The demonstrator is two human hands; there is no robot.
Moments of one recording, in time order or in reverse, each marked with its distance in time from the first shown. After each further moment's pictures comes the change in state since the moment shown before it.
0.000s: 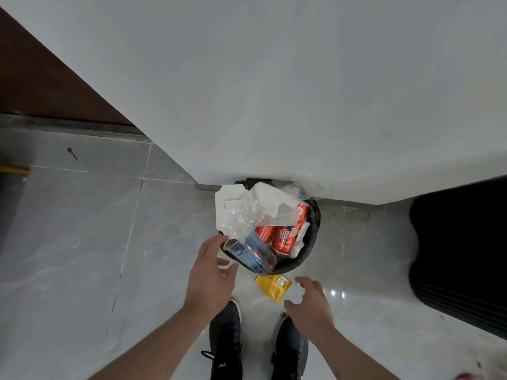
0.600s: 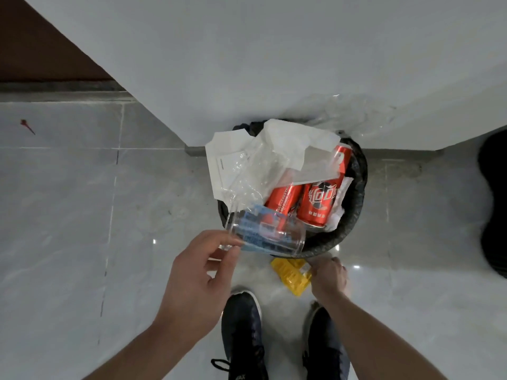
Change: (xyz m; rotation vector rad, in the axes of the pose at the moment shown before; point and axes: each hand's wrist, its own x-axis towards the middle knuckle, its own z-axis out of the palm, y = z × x) left_hand 0.016 -0.066 0.017 -0.089 -0.017 0.157; right_hand 0.163 0.095 0.146 -0.250 0.154 0.211
